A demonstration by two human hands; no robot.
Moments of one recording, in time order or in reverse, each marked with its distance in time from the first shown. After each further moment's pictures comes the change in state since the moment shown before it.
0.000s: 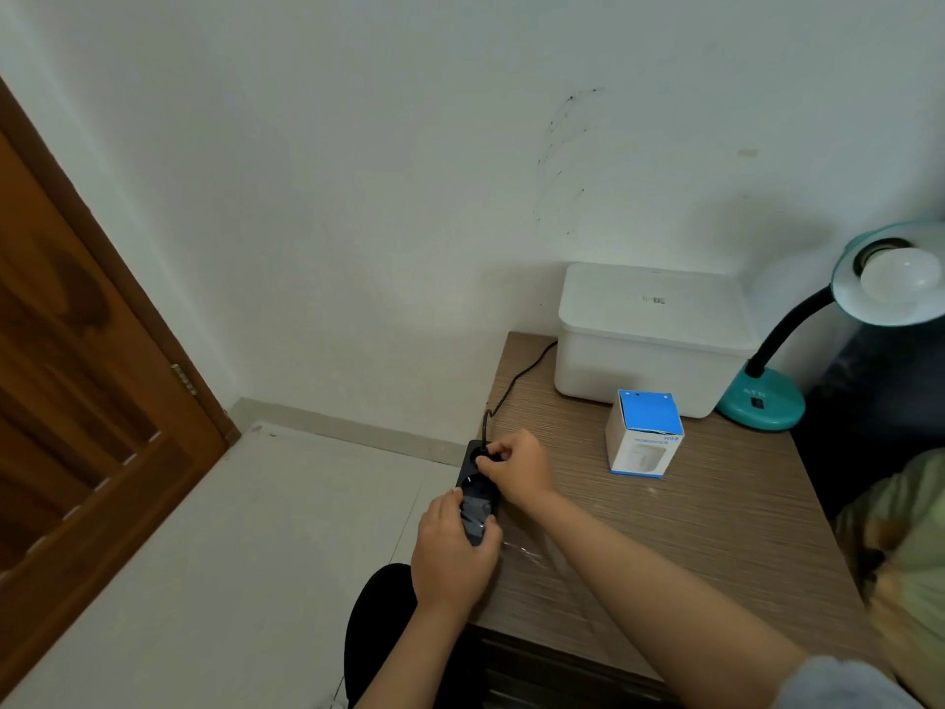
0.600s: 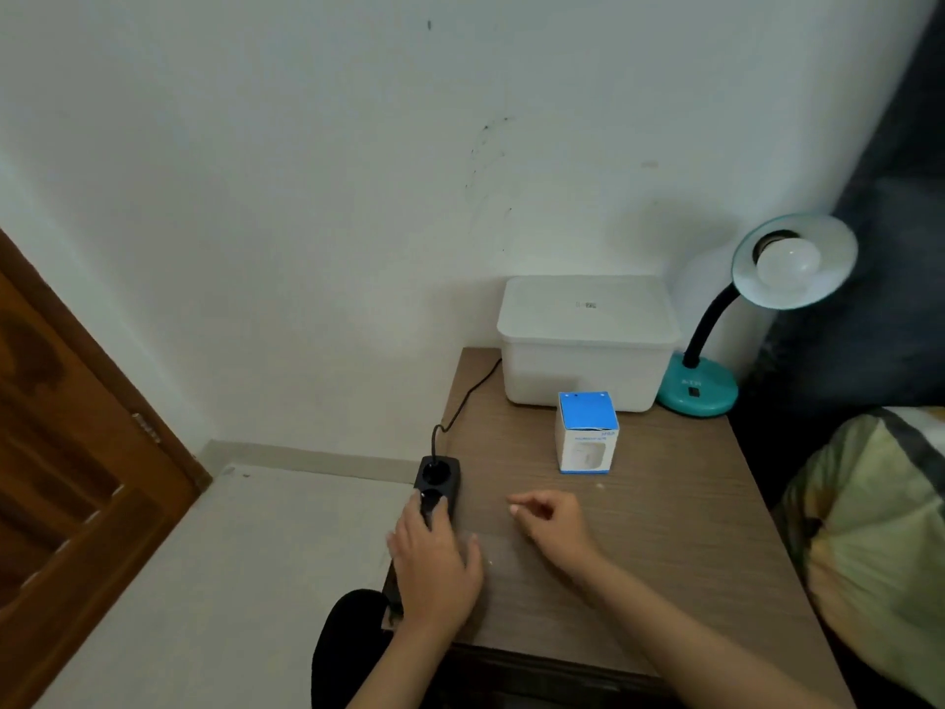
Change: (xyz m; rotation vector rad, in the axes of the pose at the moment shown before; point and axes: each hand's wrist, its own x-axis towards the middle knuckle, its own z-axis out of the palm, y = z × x) left_hand -0.011 0.027 0.015 0.344 -0.105 0.087; right_hand -0.068 0.072 -0.066 0.306 -0.040 0.122
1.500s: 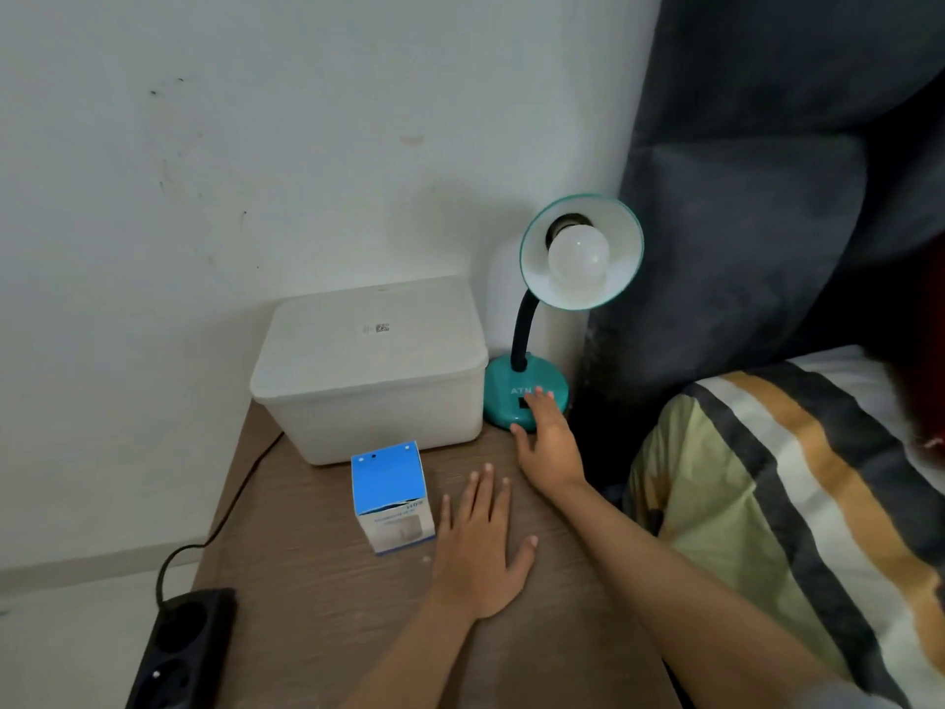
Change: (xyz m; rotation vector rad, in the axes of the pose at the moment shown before) left_hand 0.063 0.209 0.157 0.031 -0.376 0.677; right_hand 0.122 0.071 -0.223 -0.430 0.518 -0.118
